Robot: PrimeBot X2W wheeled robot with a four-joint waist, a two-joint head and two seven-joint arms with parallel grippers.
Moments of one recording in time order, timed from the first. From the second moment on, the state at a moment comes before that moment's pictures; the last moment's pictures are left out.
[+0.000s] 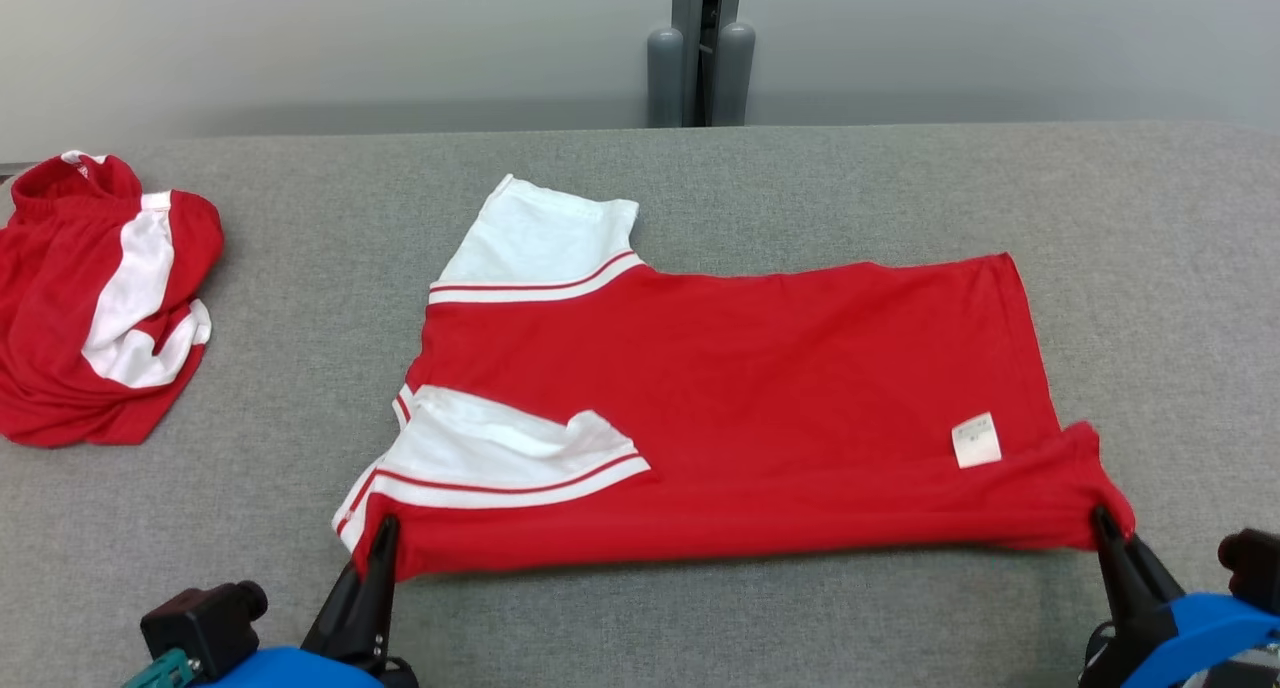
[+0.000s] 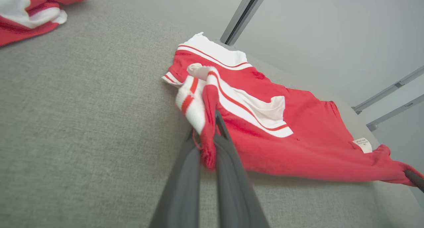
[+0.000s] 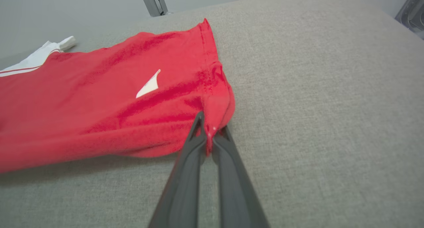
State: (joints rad) left arm 0.08 0.33 -0.33 -0.07 -0.78 0.10 -0.01; right arm 0.01 -0.05 -0.22 0.08 0.24 0.13 0.18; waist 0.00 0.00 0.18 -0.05
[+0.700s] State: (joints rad) left arm 0.03 0.46 -0.32 -0.12 -0.69 0.14 0.05; right arm 0.03 -0.05 -0.23 0.09 0.25 0.13 0.17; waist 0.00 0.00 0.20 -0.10
